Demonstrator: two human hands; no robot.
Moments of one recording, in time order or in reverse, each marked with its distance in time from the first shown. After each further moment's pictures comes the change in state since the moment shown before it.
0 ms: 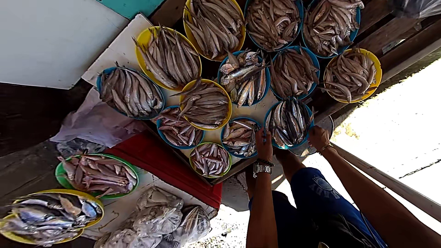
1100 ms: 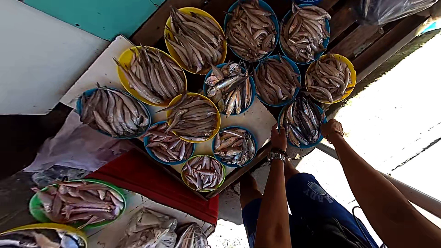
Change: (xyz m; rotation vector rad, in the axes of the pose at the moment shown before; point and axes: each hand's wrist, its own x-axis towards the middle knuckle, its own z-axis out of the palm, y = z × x) left_hand 0.010 0.014 0.099 0.200 -0.259 -0.109; right_hand 0.016 0.021 -0.079 -0.047 0.155 0.411
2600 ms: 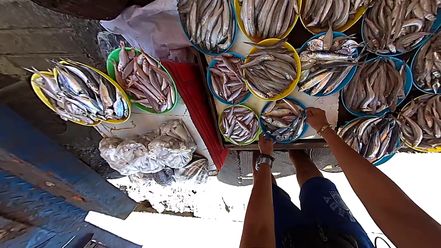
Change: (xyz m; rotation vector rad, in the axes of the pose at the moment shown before) left_hand -0.047 -0.148 -0.164 -0.816 0.637 -0.274; right_hand -0.077 -0.181 0.176 -0.212 -0.270 -0.967
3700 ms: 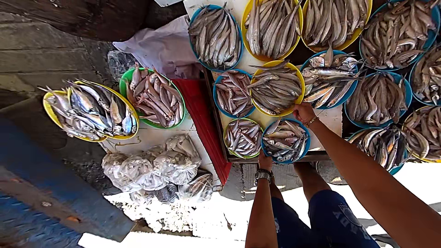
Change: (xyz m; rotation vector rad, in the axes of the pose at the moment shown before) left_hand 0.020 -0.010 -0.045 0.256 -0.074 0.021; right_hand 0.056 -0.084 0.019 0.757 -0.028 0.087
